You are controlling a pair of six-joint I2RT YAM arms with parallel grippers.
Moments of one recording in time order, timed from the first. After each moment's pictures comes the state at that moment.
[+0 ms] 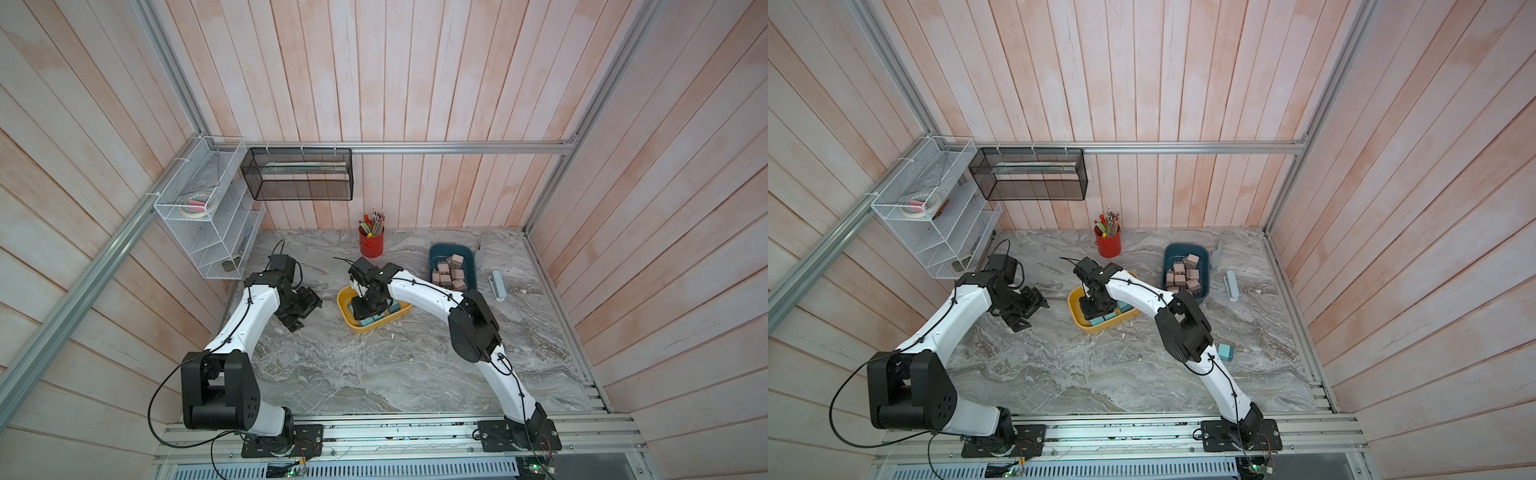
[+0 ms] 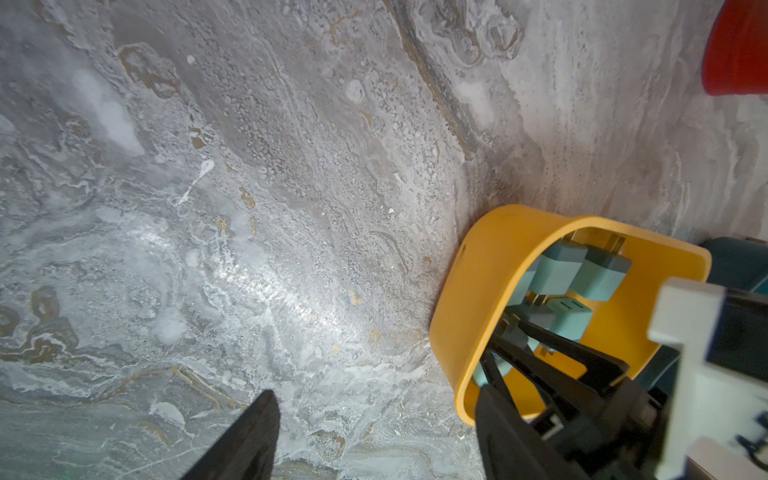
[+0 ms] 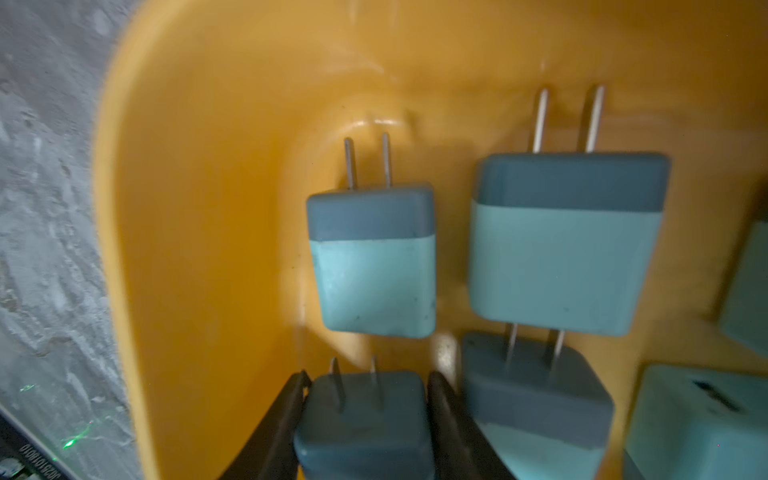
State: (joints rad) left arm -0.02 1.47 1.14 -0.98 0.26 -0.77; right arm 0.89 2.37 2.04 -0.93 -0.18 0.40
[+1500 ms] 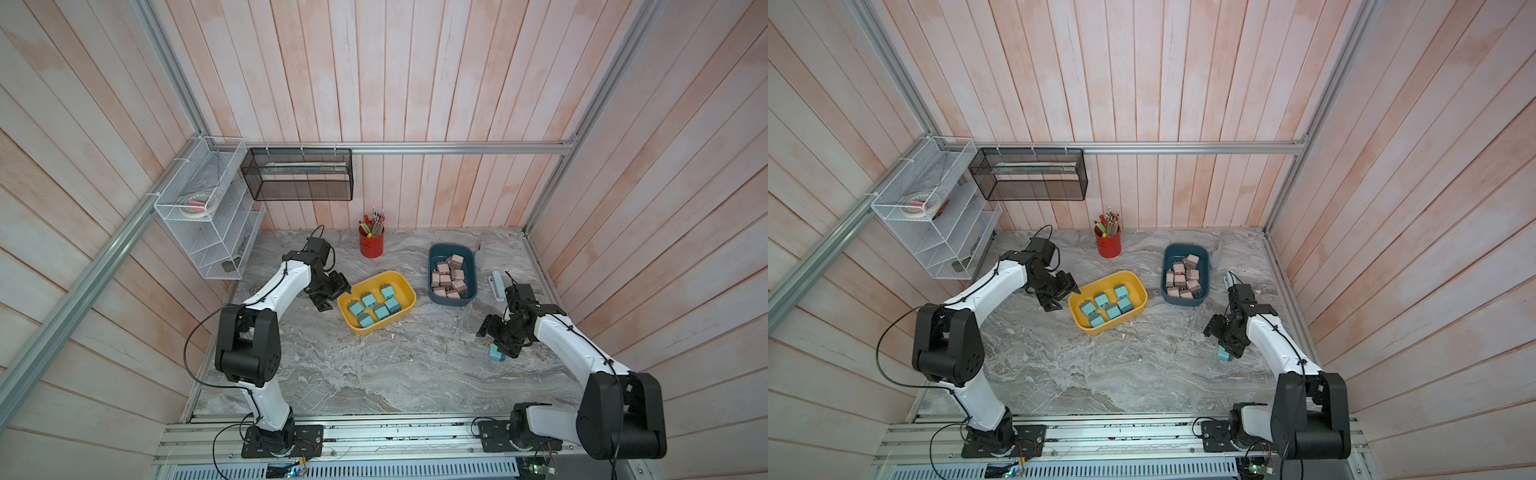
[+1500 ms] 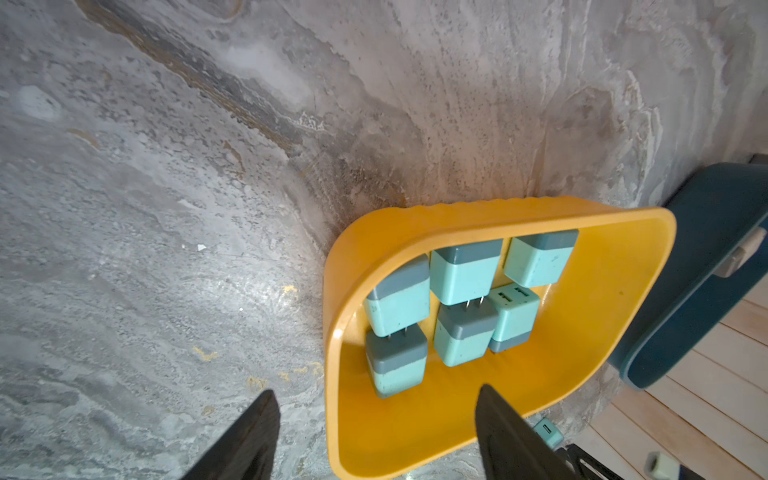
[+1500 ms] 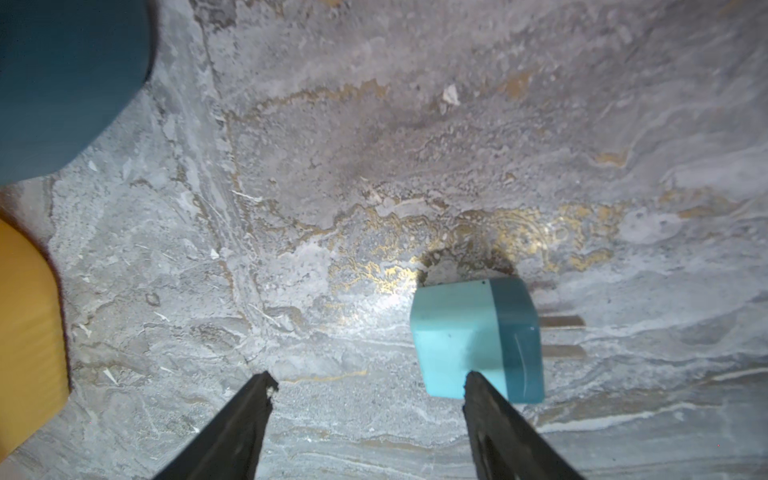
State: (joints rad) left arm -0.21 1.78 1.41 -0.93 0.32 -0.77; right arm 0.04 1.28 0.75 -0.83 -0.19 0.65
